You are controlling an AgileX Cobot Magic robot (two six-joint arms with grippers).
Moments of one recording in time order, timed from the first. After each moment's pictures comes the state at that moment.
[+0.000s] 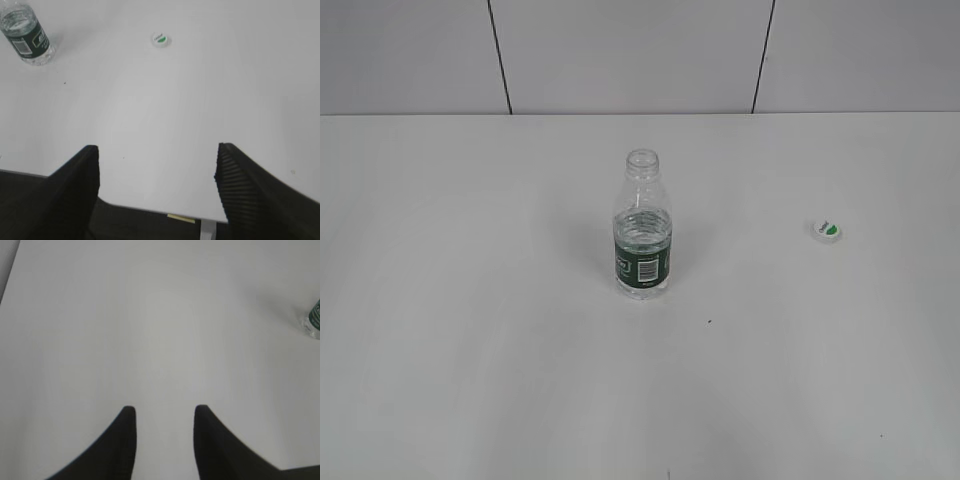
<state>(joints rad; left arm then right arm) -0.14 0.30 -0.62 0.12 1.06 -0.12 0.11 0.28 -0.68 0.10 1.12 -0.20</state>
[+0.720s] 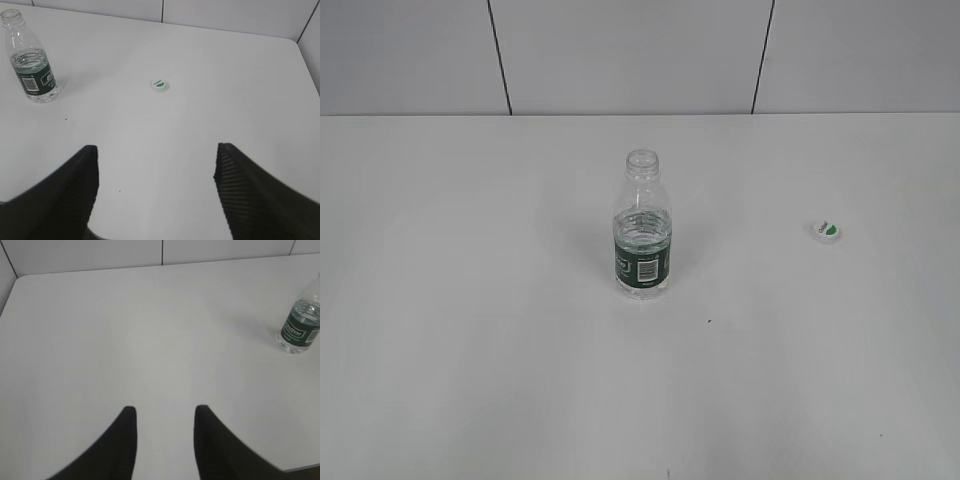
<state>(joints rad) -0.14 -0.01 -0.52 0.06 1.07 -0.05 0.11 -0.01 -0.55 0.11 1.03 -0.24</state>
